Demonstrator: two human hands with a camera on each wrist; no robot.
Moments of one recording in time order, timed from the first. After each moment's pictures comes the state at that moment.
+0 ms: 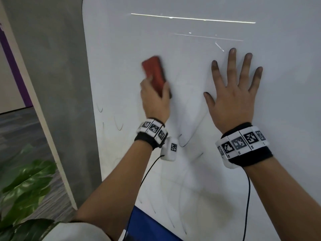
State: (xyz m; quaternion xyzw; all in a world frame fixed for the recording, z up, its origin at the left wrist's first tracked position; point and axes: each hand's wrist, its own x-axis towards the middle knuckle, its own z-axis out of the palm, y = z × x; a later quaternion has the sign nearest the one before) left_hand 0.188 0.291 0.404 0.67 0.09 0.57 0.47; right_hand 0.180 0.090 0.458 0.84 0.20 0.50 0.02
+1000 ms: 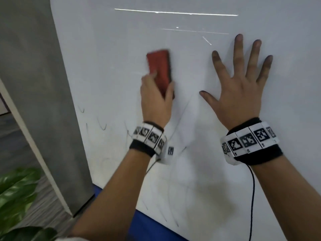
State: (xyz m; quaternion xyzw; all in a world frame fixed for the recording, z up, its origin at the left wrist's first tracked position) left_hand 0.170 0.228 0.414 0.71 0.03 0.54 0.45; right_hand 0.173 0.031 0.470 0.85 0.19 0.50 0.00
